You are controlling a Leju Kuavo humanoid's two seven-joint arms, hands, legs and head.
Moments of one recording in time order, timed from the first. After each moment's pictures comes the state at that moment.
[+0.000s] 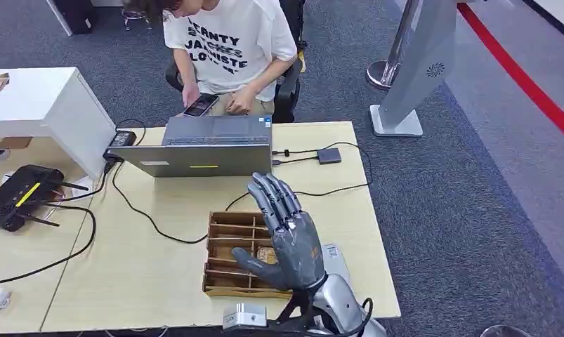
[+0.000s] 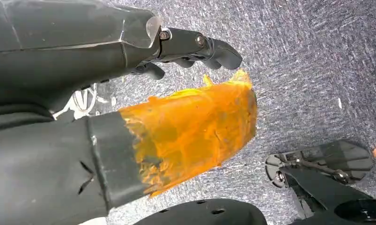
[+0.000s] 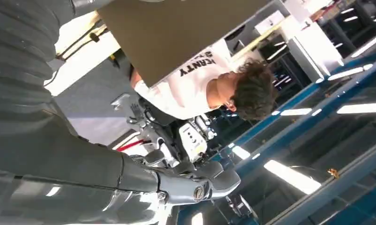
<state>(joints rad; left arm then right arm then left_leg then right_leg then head) -0.07 -0.15 0.70 -0.20 -1.14 0.05 0.11 -0.18 0.06 0.80 -1.61 0.98 -0.52 -0.09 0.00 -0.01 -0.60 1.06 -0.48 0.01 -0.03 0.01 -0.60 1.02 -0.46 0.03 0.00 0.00</state>
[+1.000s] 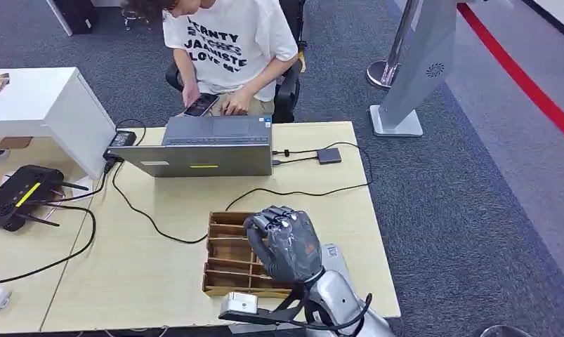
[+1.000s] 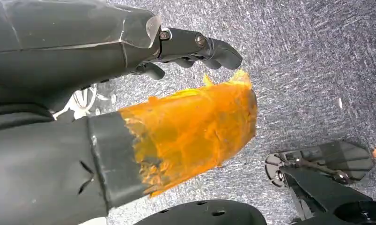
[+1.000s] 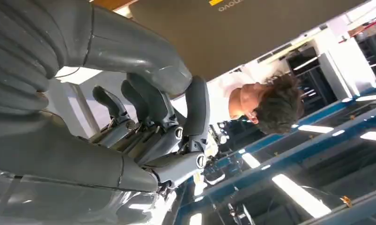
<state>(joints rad) -0.07 -0.15 0.72 -0.20 -1.15 0.05 0.11 -0.21 0.04 0.81 -1.53 1.08 -0.48 0.00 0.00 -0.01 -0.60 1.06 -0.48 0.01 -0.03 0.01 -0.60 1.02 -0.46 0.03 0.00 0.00</state>
